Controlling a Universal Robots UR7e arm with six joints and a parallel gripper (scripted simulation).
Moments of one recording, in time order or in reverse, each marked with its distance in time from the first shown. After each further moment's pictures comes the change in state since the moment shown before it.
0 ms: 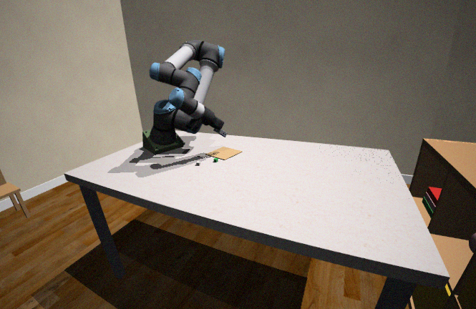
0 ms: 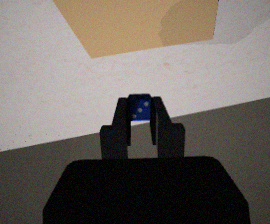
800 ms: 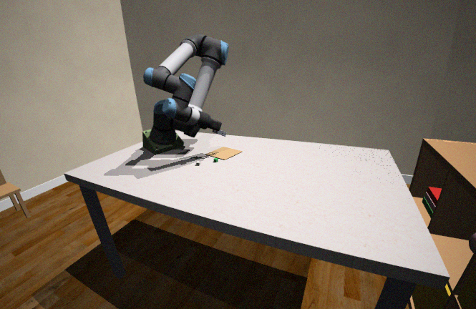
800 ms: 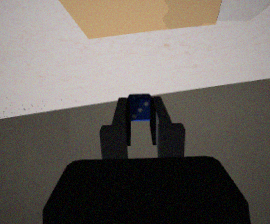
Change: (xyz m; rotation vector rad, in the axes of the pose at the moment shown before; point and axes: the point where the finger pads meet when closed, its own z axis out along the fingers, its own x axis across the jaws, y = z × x) arm 0.003 -0.001 -0.002 -0.166 -0.011 -0.029
